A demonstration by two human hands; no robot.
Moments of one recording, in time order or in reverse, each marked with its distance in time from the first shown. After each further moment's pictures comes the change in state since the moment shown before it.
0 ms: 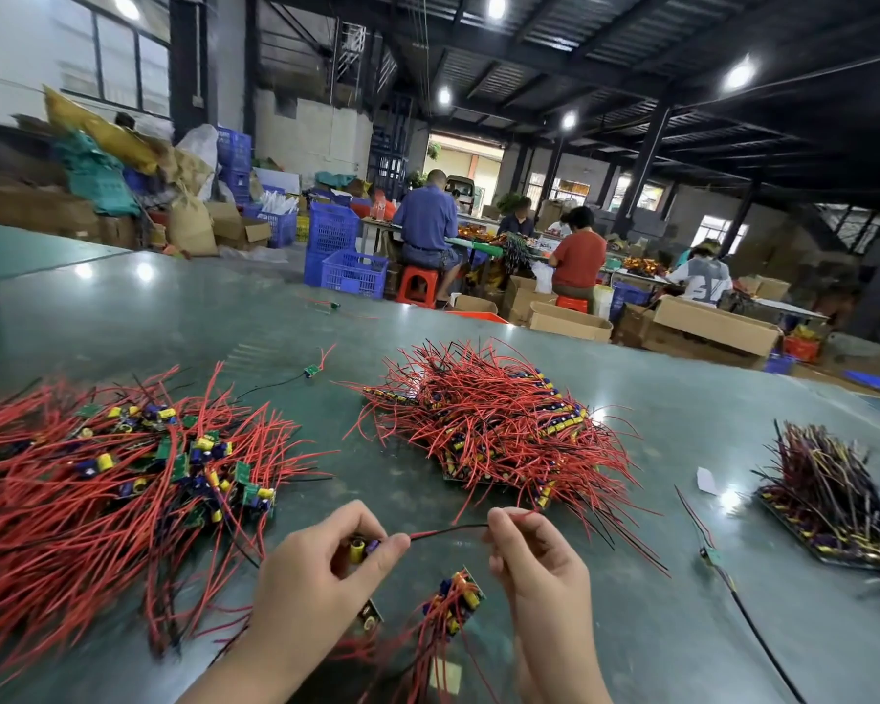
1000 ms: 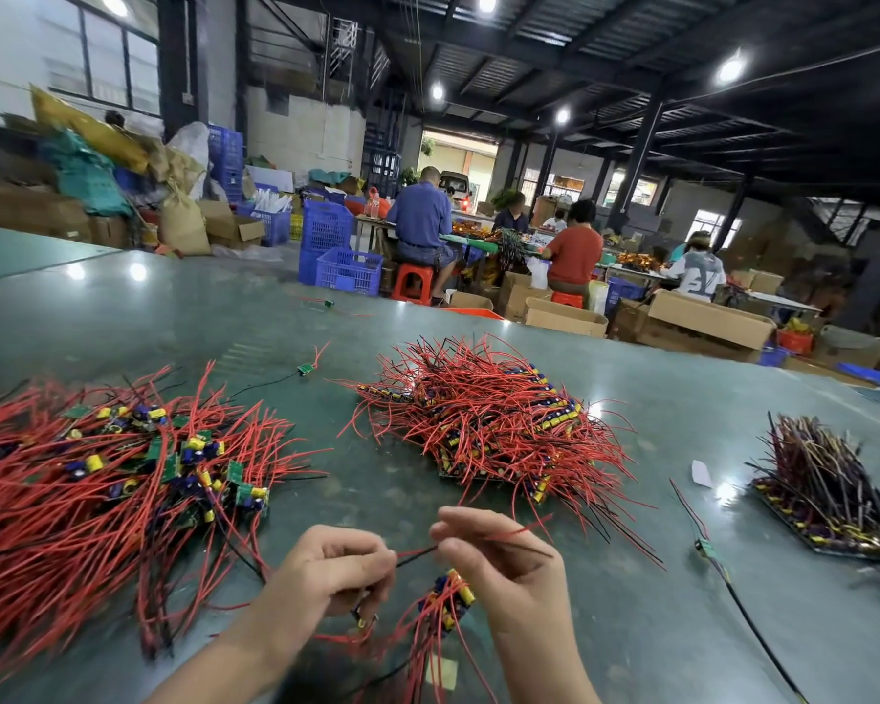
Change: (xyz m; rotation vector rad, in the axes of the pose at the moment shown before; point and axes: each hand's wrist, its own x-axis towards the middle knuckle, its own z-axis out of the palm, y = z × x) left_hand 0.011 0.013 -0.009 -0.560 -0.458 -0.305; right_hand -0.013 -0.013 0.008 -0.075 -0.335 -0.149
